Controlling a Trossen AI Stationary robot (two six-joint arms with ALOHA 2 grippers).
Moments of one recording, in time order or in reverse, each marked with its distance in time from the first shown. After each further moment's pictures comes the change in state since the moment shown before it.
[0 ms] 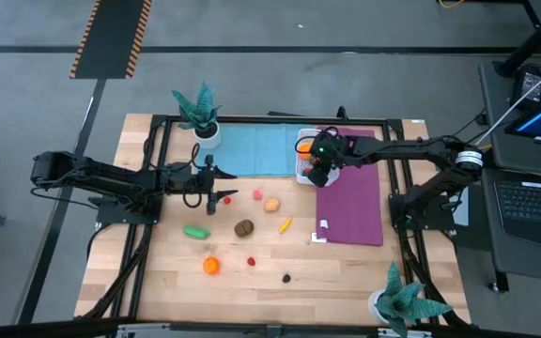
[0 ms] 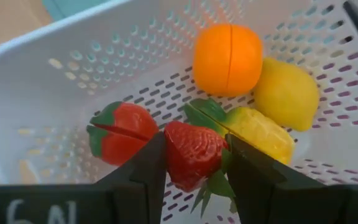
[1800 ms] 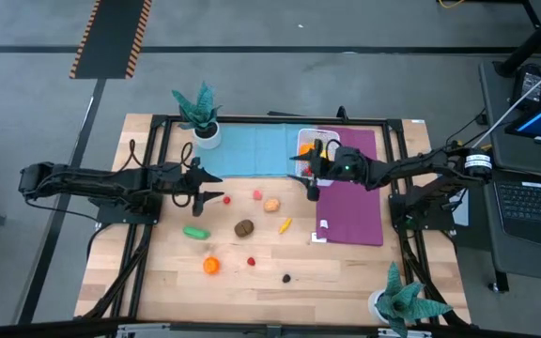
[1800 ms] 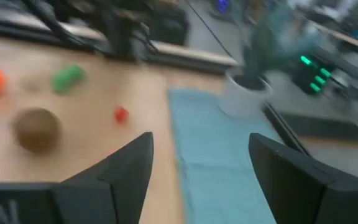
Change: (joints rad) left arm -0.002 -0.352 0.001 -0.500 0.000 -0.163; right arm 0.151 -0.081 -0.352 1.150 -0.245 -0.393
